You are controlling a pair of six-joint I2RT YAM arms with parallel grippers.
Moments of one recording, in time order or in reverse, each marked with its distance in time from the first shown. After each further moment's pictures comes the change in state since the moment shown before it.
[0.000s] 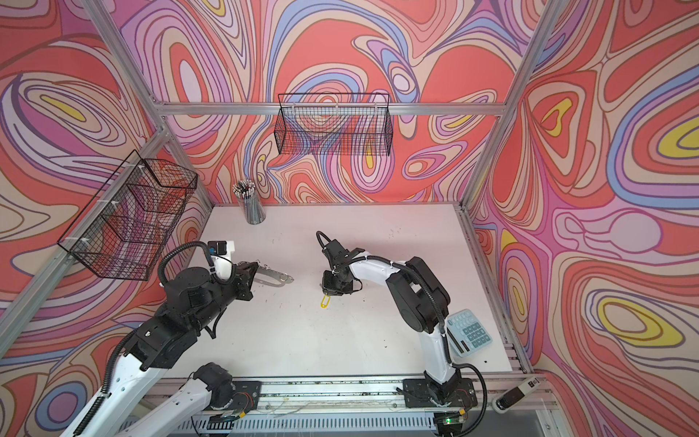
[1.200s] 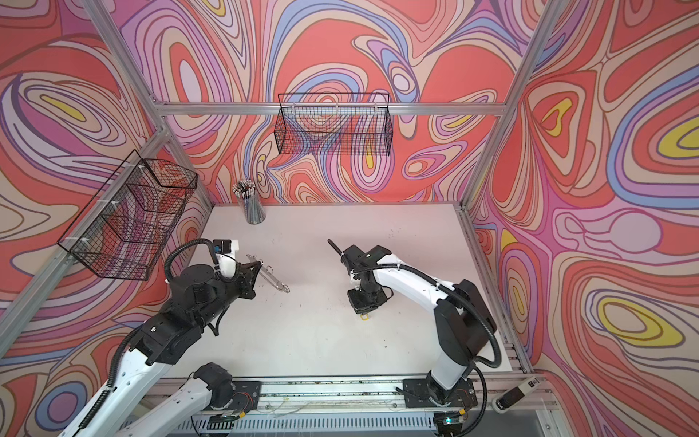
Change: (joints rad) left arm 0.011 0.032 -0.008 0.021 0.020 0.011; right arm -0.001 -0.305 -0.121 -0.565 0.117 -0.455
